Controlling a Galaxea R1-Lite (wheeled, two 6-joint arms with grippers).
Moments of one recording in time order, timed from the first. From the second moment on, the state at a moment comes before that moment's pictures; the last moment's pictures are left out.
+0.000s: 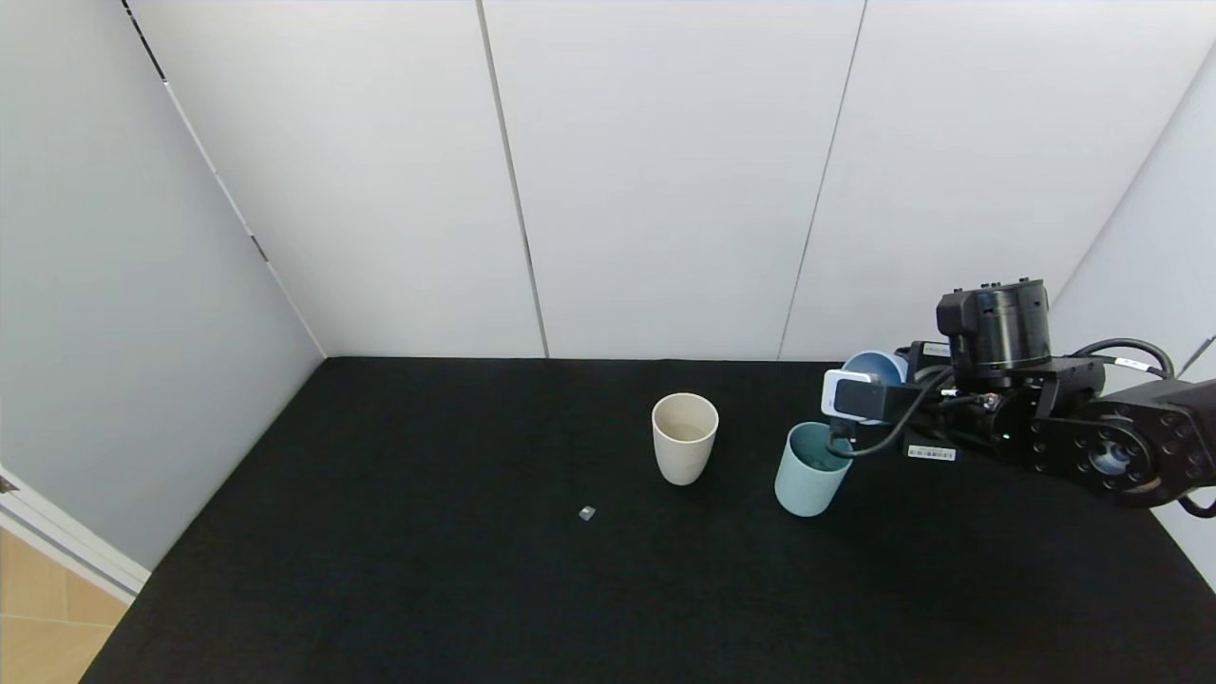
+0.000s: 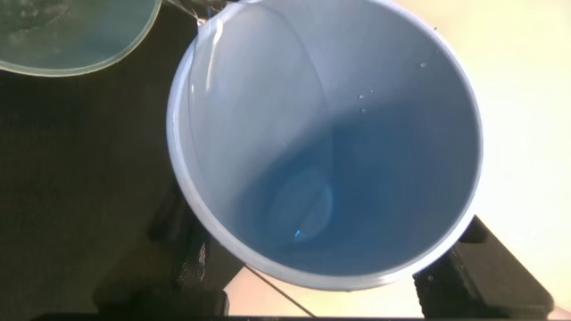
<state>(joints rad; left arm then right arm) 0.00 0.00 0.00 -0.01 0.00 0.00 0.31 1.88 -1.05 -0.34 -0.37 -1.29</state>
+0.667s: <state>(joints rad) 0.00 0.00 0.00 -0.01 0.00 0.00 0.31 1.88 -1.04 -0.35 -0.37 -1.27</state>
